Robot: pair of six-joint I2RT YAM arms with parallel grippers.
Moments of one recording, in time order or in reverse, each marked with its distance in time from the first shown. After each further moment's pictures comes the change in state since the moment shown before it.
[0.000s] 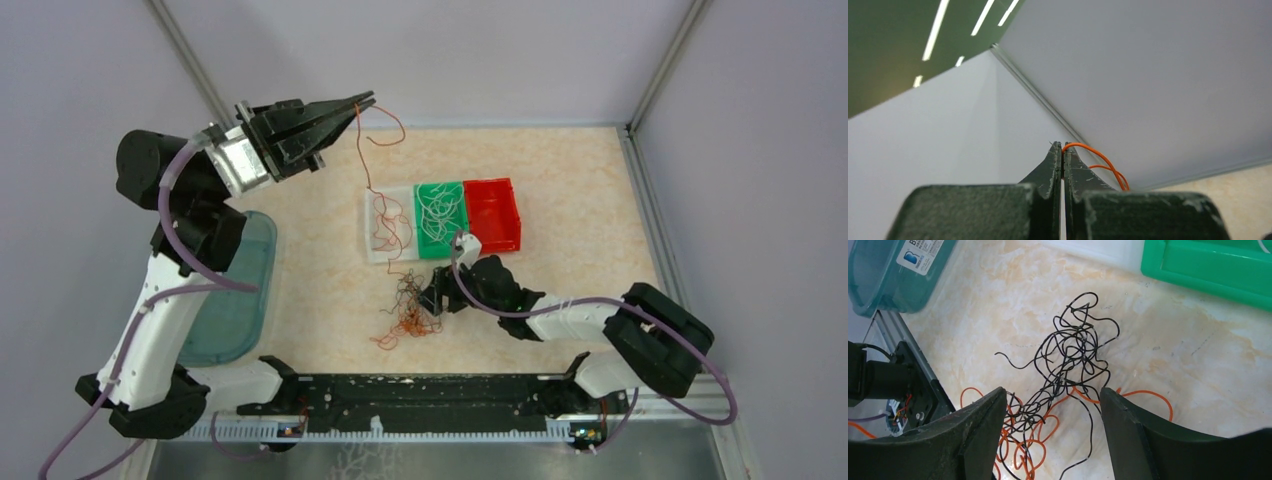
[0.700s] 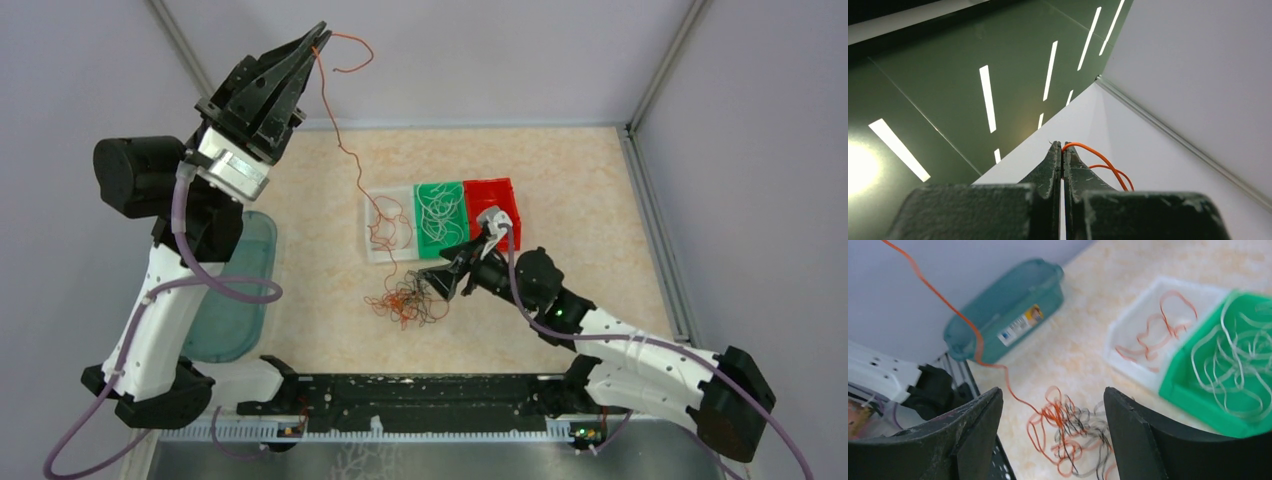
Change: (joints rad) left arm 0.000 0.071 0.109 0.255 -0.164 0.339; right arm 0.005 -0.457 0.037 -0.151 0.023 -0.147
